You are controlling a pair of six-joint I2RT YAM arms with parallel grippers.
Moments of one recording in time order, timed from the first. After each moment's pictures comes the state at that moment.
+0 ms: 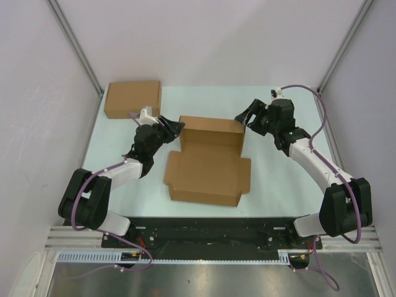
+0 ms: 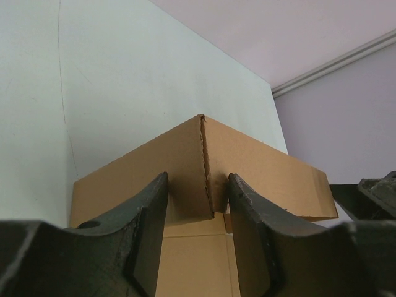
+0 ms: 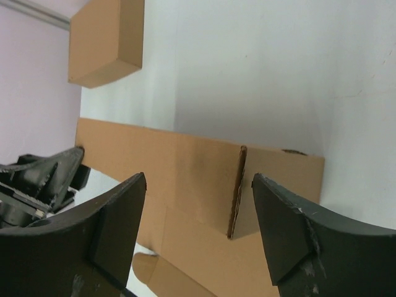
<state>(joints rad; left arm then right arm) -0.35 1.46 0.65 0.66 0.08 -0.85 0.28 1.40 1.06 -0.08 -0.22 0.72</state>
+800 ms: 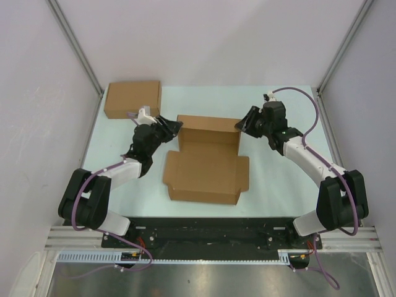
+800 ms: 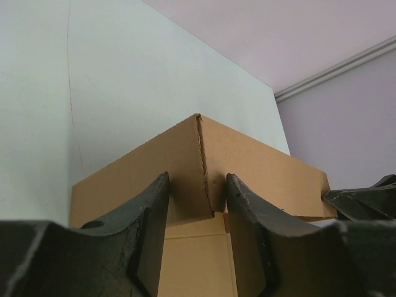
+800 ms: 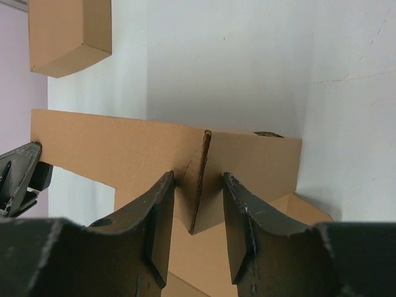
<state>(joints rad) -0.33 1.46 0.65 0.66 0.09 -0.84 0.34 1.46 1.06 -0.13 -0.16 0.68</state>
